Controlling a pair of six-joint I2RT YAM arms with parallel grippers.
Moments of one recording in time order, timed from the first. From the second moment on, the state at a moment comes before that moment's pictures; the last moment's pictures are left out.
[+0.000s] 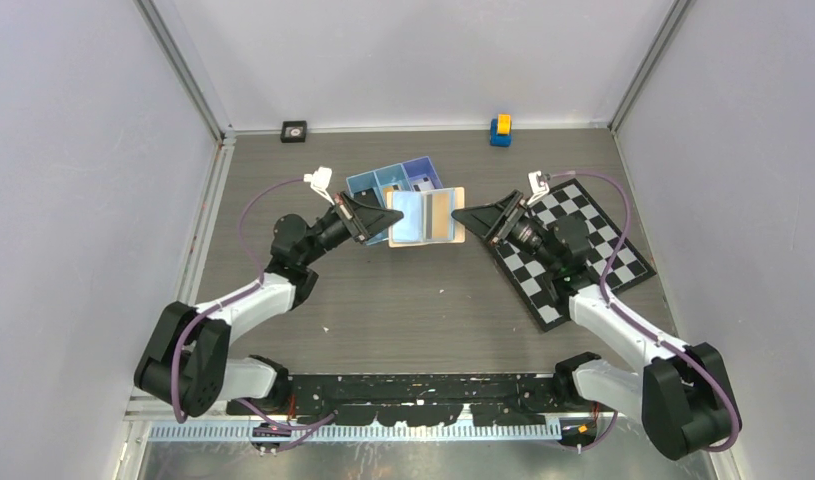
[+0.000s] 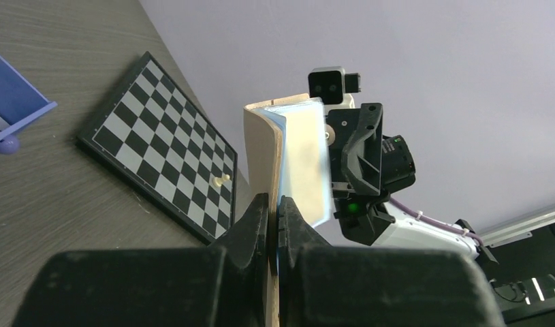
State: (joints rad) left arm -0.42 1.32 0.55 1.00 0.57 -1.17; right arm 0.34 1.09 0.50 0.75 -0.56 1.15
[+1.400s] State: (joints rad) left arm -0.42 1.28 0.54 0.77 0.53 -1.03; right arm 0.39 1.26 0.64 0.51 -0.60 1.02
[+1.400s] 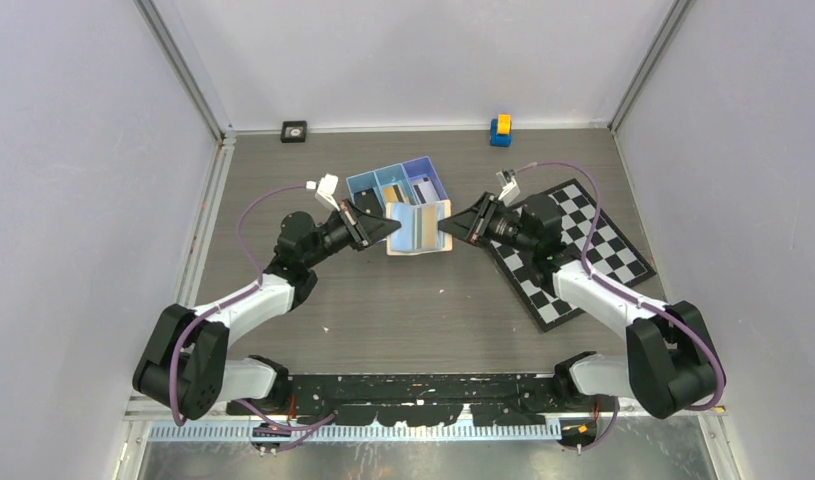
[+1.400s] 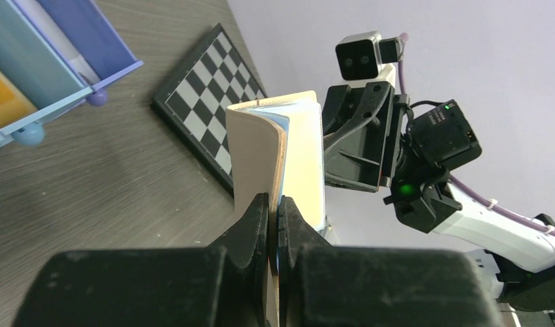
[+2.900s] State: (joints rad) left arm -0.46 1.33 0.62 0.56 0.50 -0.93; right arm 0.52 1.38 0.78 0.18 -0.51 0.84
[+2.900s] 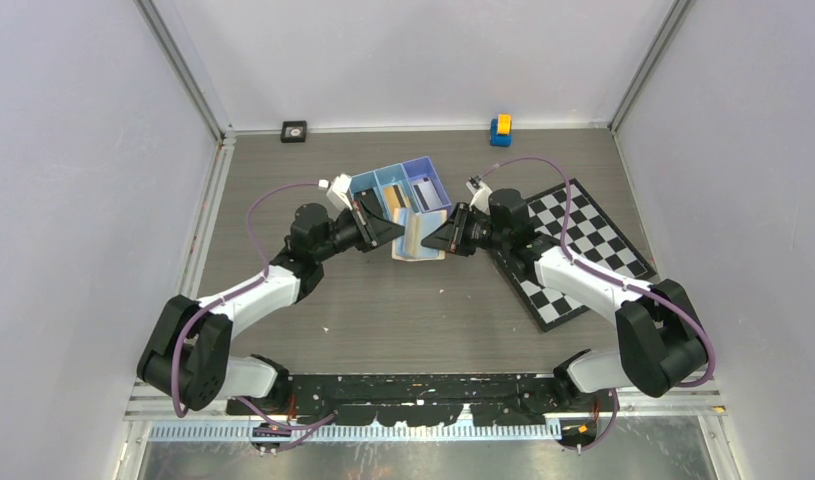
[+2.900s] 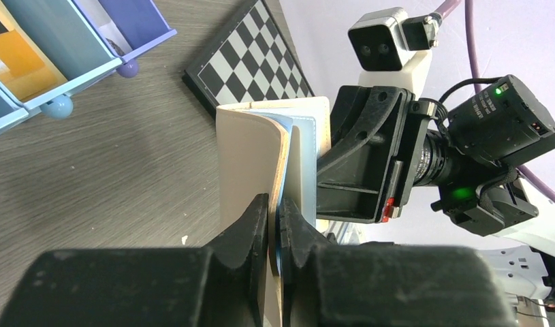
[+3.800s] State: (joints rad) left arm -0.41 1.40 0.62 0.62 0.55 -1.06; right arm 0.52 1.37 0.78 0.12 -0.46 0.81
